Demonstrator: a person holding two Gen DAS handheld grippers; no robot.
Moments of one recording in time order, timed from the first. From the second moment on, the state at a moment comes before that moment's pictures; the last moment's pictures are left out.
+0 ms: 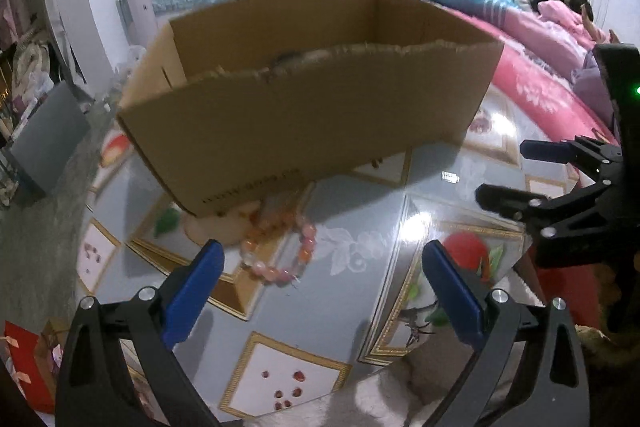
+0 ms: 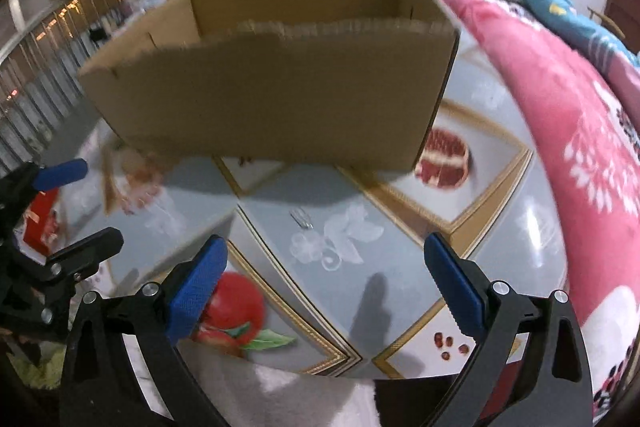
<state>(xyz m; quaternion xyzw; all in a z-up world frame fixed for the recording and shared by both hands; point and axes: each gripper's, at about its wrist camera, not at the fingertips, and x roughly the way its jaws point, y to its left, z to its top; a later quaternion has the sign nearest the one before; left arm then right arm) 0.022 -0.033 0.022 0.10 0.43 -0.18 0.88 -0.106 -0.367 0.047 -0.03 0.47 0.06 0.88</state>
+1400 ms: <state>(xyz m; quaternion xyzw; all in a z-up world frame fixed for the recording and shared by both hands) 0.050 -0.071 -0.019 0.16 0.49 -0.14 0.84 -0.095 -0.361 0.021 -0.07 0.51 0.04 0.86</state>
